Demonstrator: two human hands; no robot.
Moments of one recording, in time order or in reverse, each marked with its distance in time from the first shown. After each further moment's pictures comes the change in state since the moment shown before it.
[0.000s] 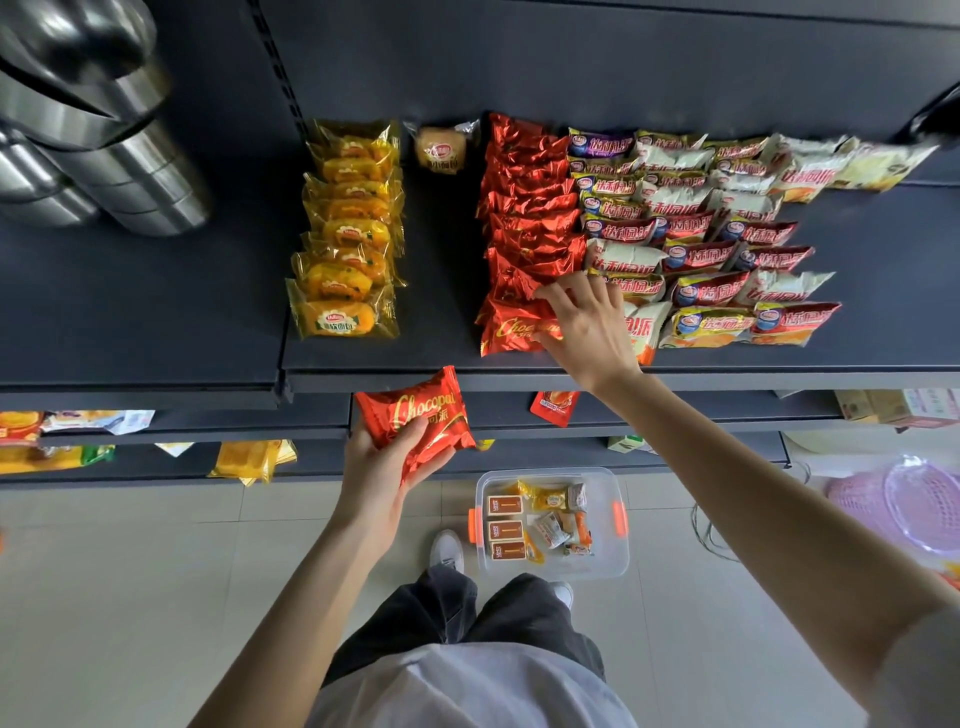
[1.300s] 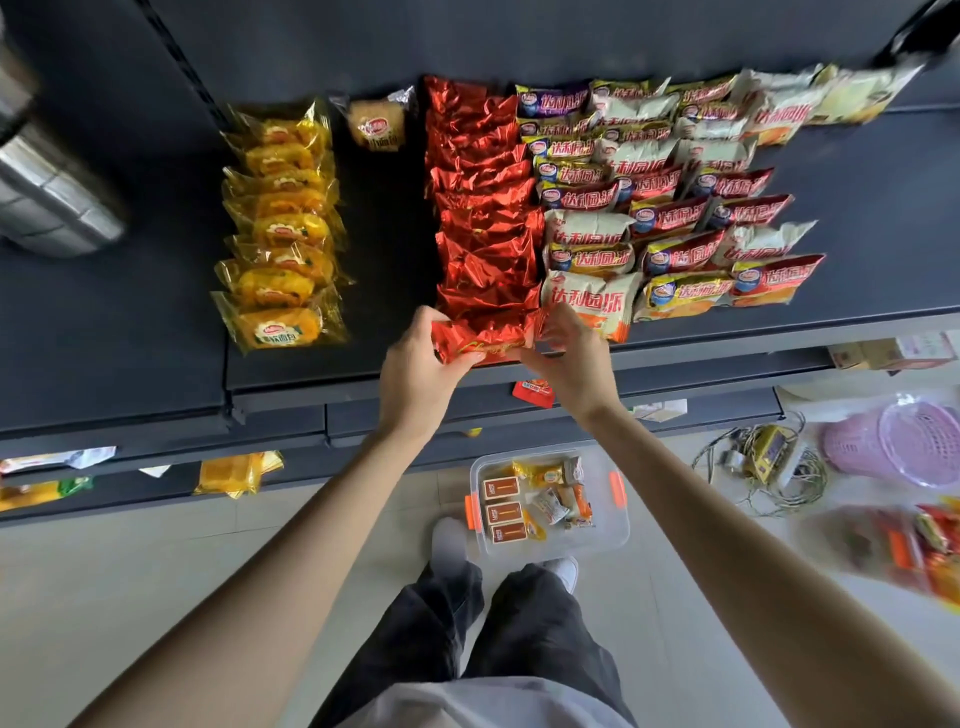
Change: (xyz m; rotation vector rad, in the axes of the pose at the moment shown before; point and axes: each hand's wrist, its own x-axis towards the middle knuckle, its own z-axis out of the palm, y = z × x) left_hand 0.094 -0.015 0.076 1.017 -0.114 0.762; right_hand -0.044 0.003 0.018 0.874 -0.044 0.518
